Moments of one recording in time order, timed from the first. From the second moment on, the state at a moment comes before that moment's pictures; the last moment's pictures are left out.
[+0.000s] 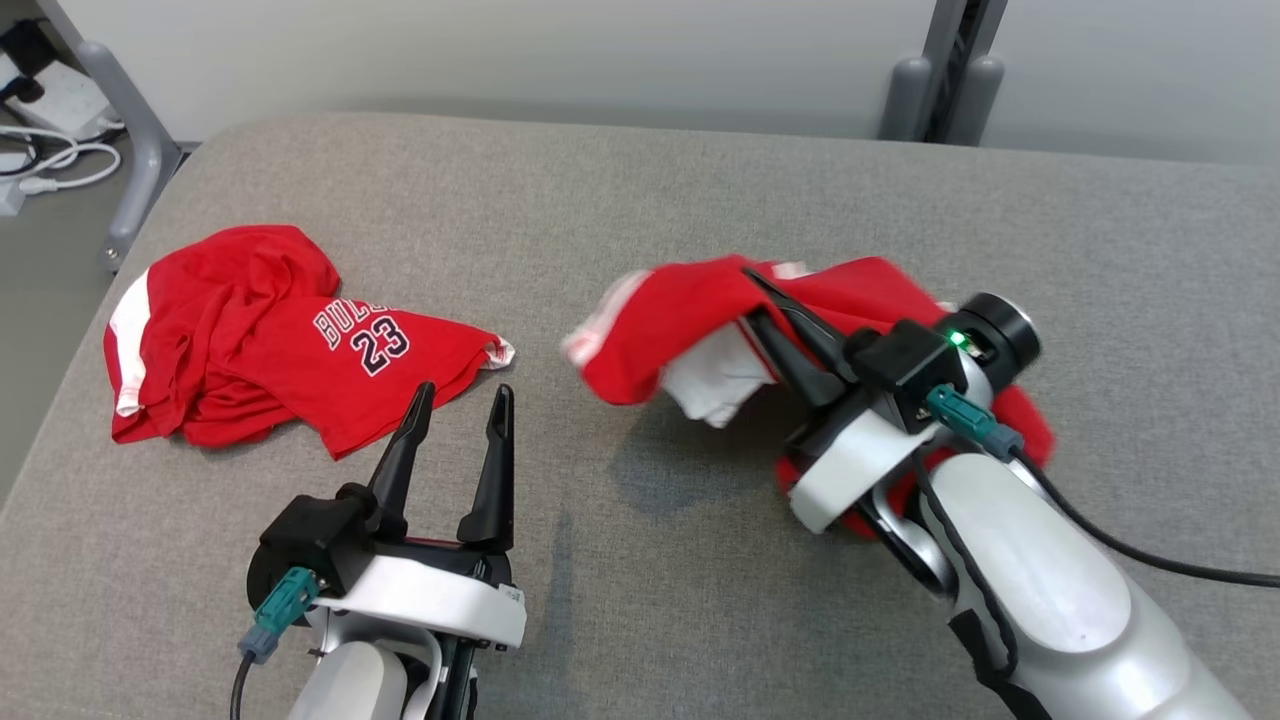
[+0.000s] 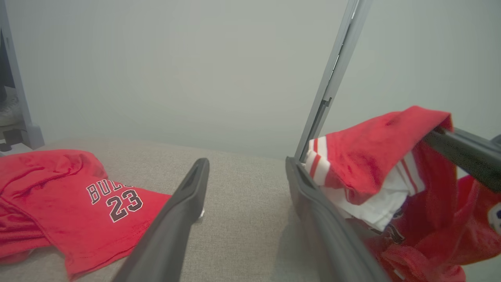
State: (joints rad) left arm -0.17 0.05 -0.27 0.18 -0.40 0.03 -0.26; right arm -0.62 -0.11 0.56 0.46 0.12 0.13 -0.23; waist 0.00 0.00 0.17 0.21
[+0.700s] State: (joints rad) left arm -0.14 0.05 -0.30 0.18 -0.39 0.02 -0.26; right arm -0.68 -0.28 0.37 0.42 0.78 0.13 0.06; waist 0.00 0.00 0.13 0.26
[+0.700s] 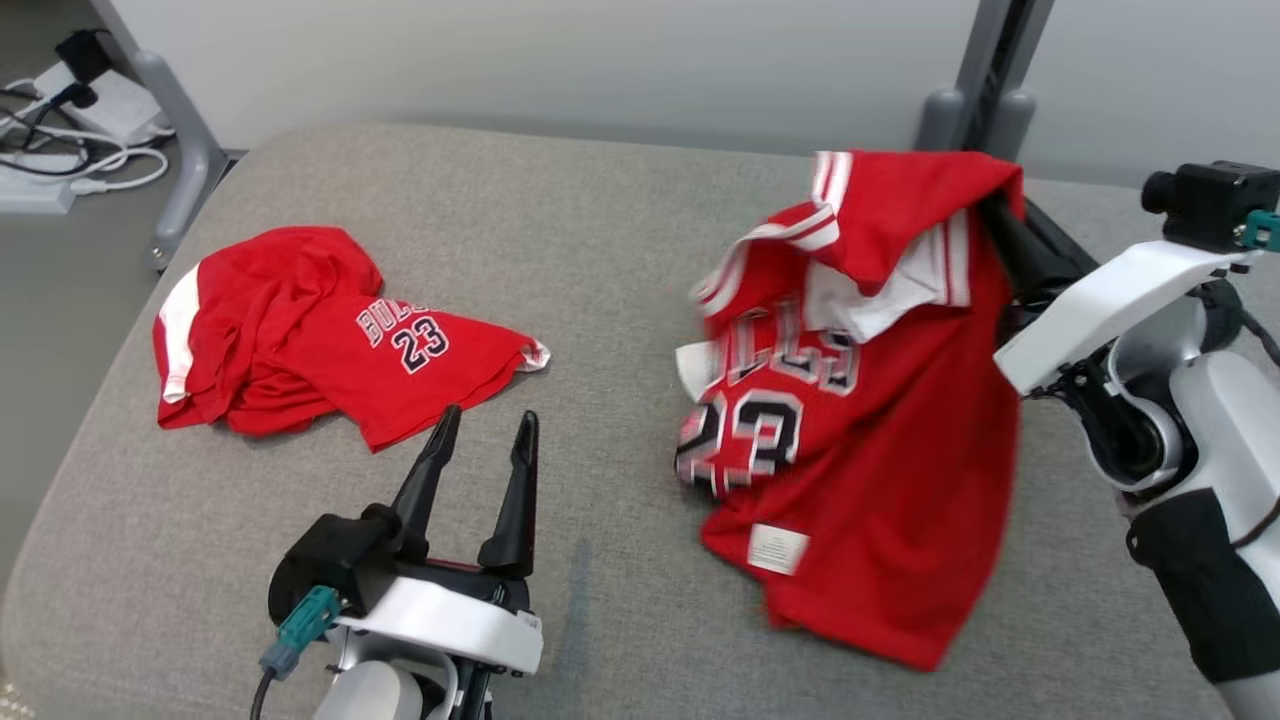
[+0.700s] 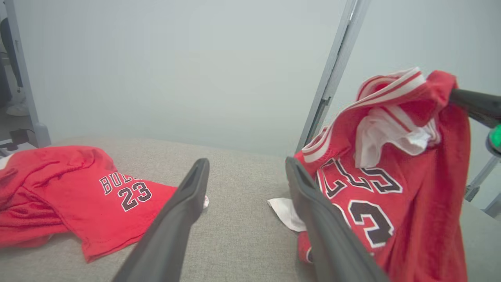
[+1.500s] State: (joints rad) left arm -0.19 0.05 -0.30 0.17 -0.40 0.02 -0.26; right arm -0.93 -0.25 0.54 0.91 0.75 0.13 -0.17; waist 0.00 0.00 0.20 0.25
